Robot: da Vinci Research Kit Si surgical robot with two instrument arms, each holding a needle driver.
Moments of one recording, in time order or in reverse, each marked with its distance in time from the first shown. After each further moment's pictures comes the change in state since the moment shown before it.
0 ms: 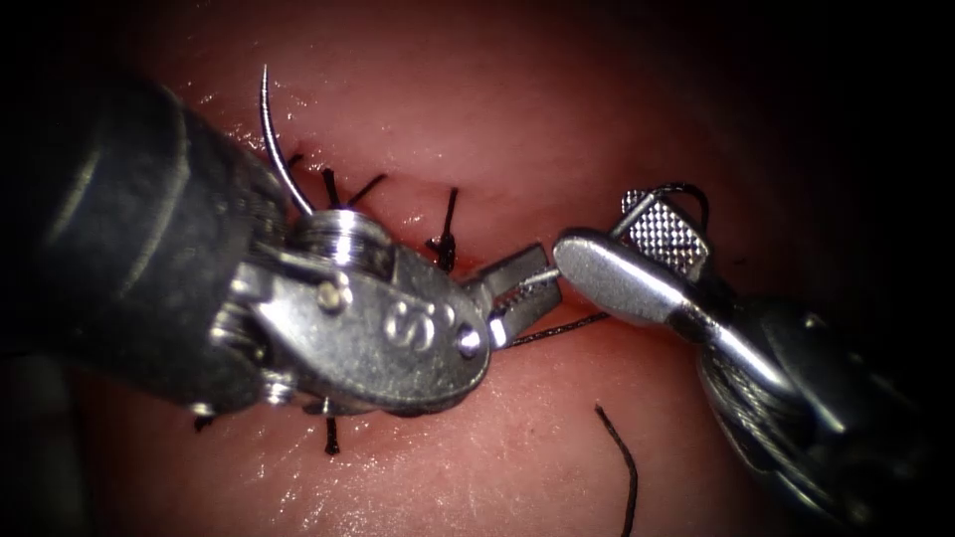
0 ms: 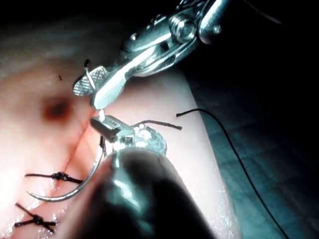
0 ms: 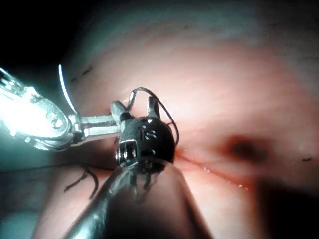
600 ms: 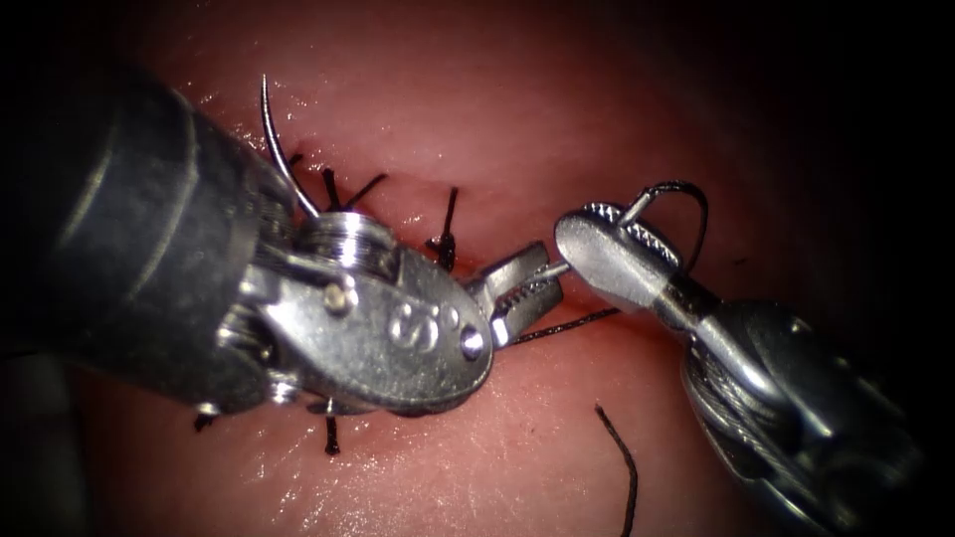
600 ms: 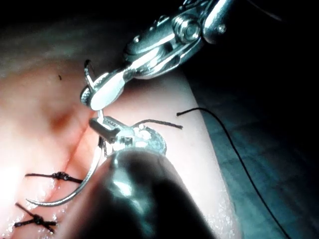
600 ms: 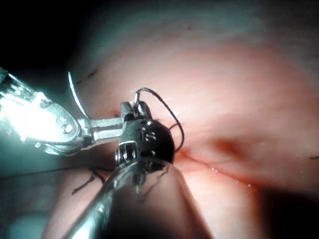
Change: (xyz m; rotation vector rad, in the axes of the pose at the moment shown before) right arm 0.000 0.001 0.000 -0.019 0.002 -0.020; left arm 0.000 0.001 -0.001 -0.034 0.030 0.024
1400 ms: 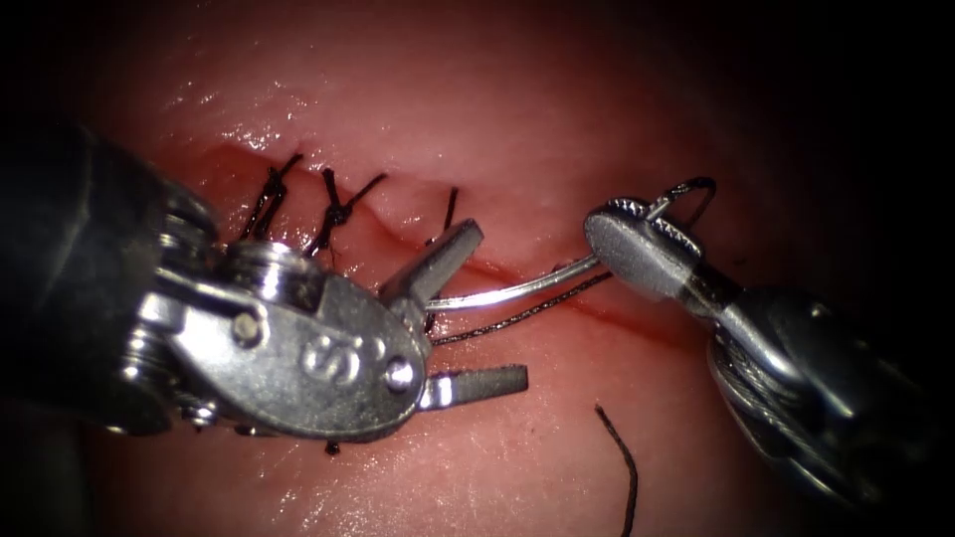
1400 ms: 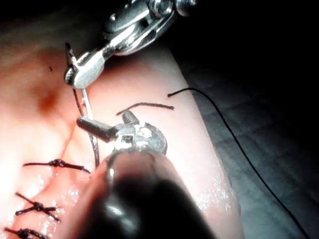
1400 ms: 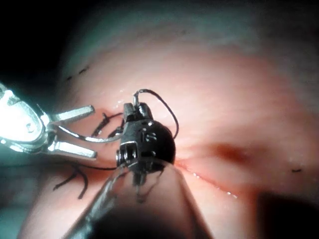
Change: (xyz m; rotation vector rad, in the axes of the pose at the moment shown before) right arm 0.000 0.000 0.000 0.039 -0.012 -0.075; left arm -0.001 -0.001 -0.001 -0.183 0.109 -0.048
